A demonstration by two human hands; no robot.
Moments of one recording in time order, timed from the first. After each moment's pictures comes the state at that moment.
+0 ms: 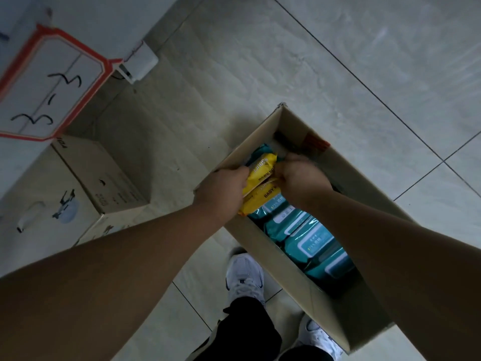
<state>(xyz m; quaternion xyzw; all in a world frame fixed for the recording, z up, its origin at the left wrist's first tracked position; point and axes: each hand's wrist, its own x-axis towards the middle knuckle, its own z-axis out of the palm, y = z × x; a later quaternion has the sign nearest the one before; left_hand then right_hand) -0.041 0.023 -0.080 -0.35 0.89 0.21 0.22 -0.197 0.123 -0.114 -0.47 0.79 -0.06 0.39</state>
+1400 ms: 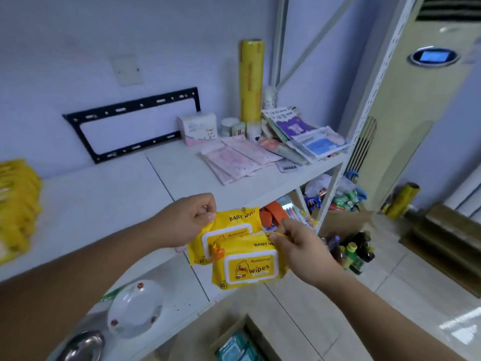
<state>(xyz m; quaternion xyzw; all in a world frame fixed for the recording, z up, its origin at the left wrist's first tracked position) -0.026 -0.009 0.790 -0.28 0.90 0.31 -0.09 -0.224 0.189 0.755 -0.45 0.74 -0.43 0.26</state>
